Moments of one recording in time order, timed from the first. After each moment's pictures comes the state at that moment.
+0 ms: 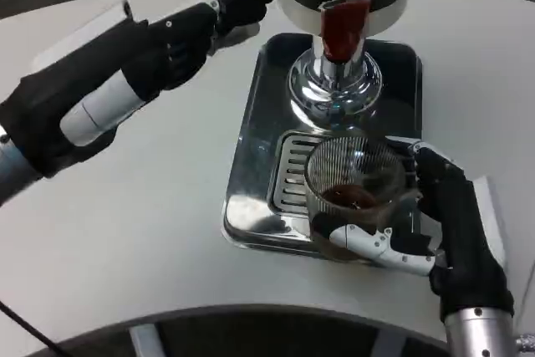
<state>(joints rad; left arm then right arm) -0.54 0.61 0.23 -0.03 -0.38 -0.14 -0.90 -0.07 0.01 0.11 -0.16 -0.36 -0.13 -0.22</state>
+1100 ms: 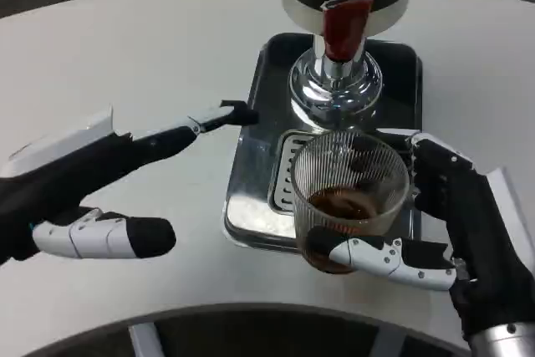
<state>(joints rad) -0.27 0.75 0.26 -0.05 -0.27 -0.45 -0.92 0.09 -0.01 0.14 -0.52 -0.31 -0.01 -0.04</state>
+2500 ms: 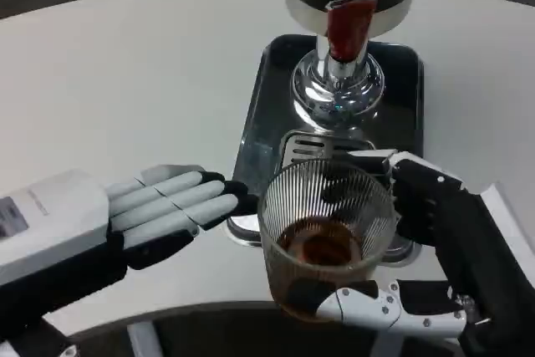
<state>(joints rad) 0.05 0.87 0.47 -0.31 -0.15 -0.74 -0.87 0.26 -0.07 0.22 -0.84 -0.28 0.13 0.11</state>
